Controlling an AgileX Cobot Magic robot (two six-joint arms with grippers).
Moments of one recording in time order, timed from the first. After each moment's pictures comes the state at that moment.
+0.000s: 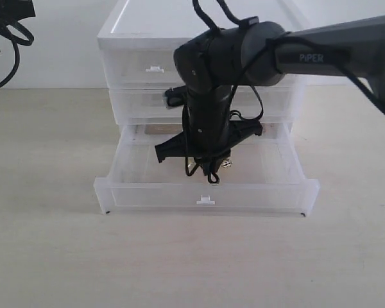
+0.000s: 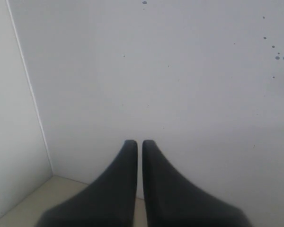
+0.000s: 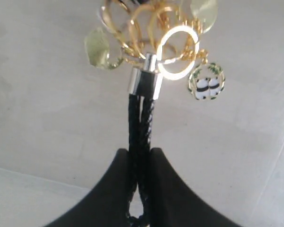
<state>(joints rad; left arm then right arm) -0.37 1.61 -0.97 -1.15 -1.00 0.98 0.68 2.17 -1.70 -0.16 1.03 0.43</state>
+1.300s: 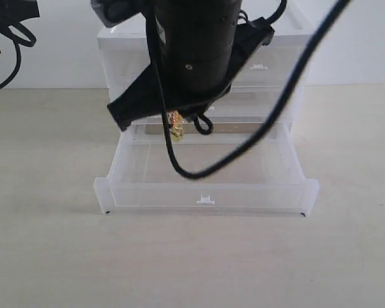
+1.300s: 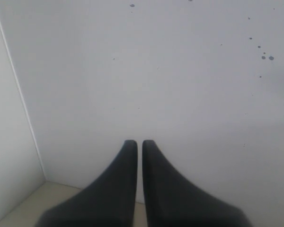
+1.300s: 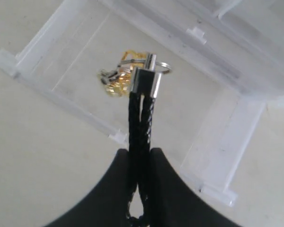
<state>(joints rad) -0.37 1.61 -0.97 -1.12 -0.97 0.98 0.99 1.71 -1.61 -0.44 1.21 0.47</state>
